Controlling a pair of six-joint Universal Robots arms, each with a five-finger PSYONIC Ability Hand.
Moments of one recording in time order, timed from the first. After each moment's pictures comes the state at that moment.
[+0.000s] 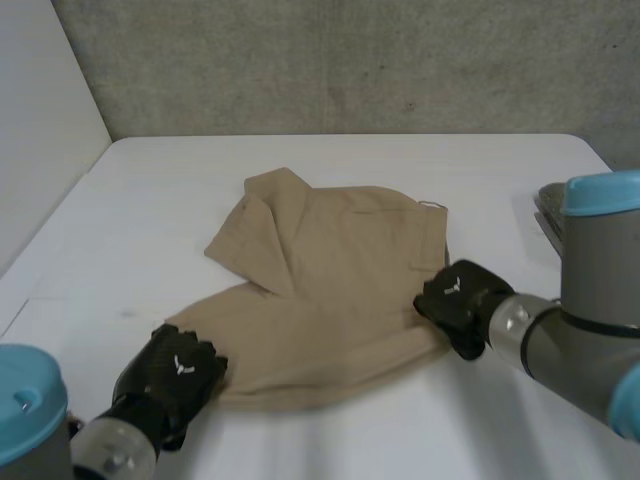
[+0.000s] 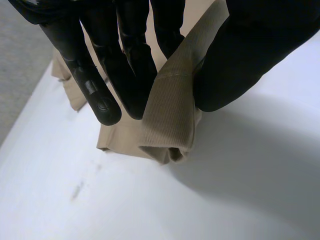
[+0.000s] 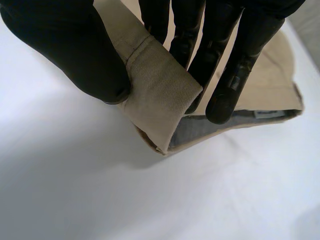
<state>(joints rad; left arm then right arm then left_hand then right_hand) 4.12 -1.61 -2.08 3.19 -1.71 3.79 2.00 -1.19 1.54 0.30 1.41 2.37 1.14 1.20 1.19 1.20 0.98 0.97 1.18 1.17 1.19 1.00</state>
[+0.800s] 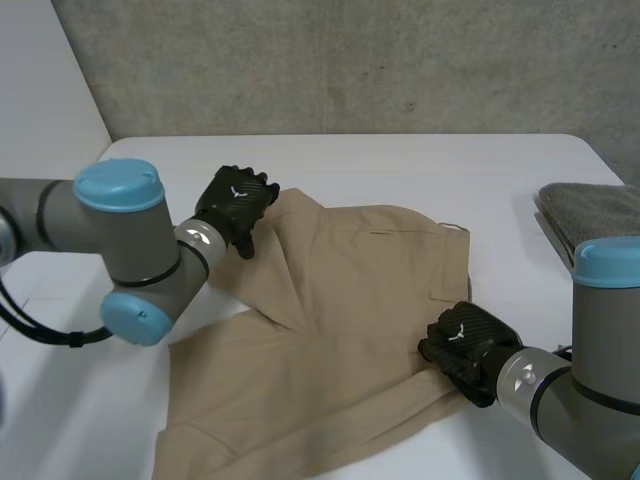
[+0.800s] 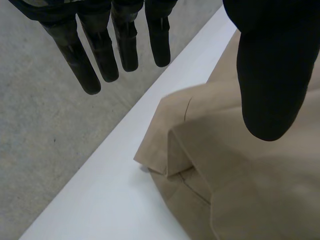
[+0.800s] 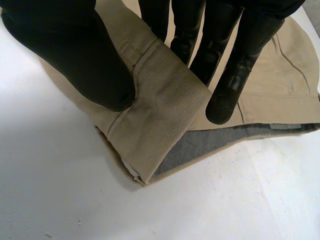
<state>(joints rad) 4.28 -2.33 -1.15 3.31 -1.43 3.65 2.00 -1.28 1.80 0.15 1.40 2.29 0.39 0.39 0.39 0.39 0.22 0.97 1.18 1.17 1.19 1.00</state>
